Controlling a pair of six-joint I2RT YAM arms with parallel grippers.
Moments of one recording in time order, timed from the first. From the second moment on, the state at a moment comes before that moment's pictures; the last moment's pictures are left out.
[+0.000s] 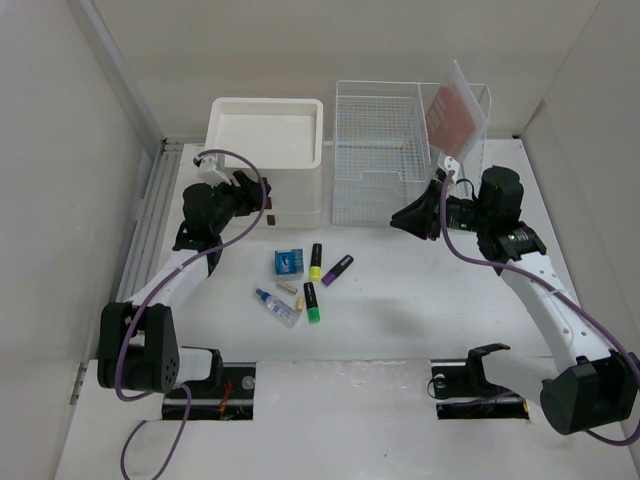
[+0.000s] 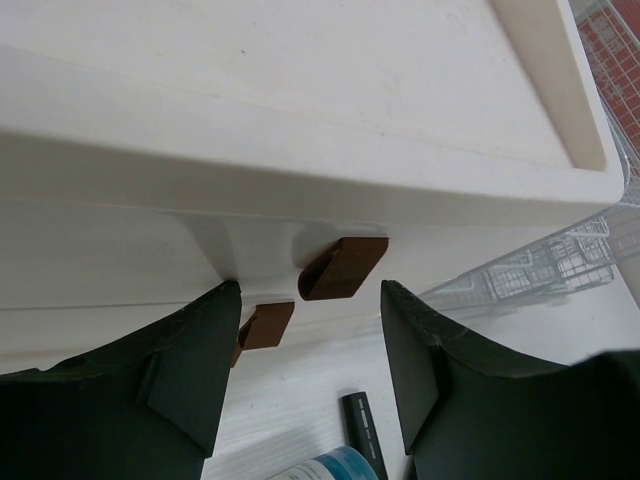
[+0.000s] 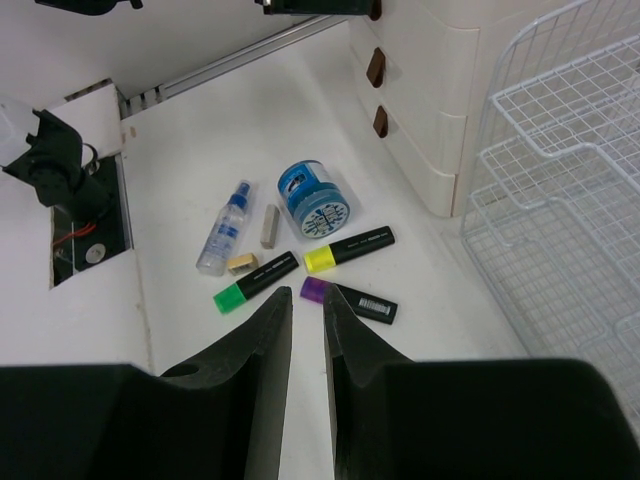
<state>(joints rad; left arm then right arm) -0.11 1.30 0.70 0.43 0.29 -0.48 0.20 1.09 0.97 -0.15 -1.01 -0.07</state>
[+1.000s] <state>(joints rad) -0.16 1.33 0.78 0.34 0.17 -0.44 0.20 1.09 0.97 -0.15 -1.01 -0.07</state>
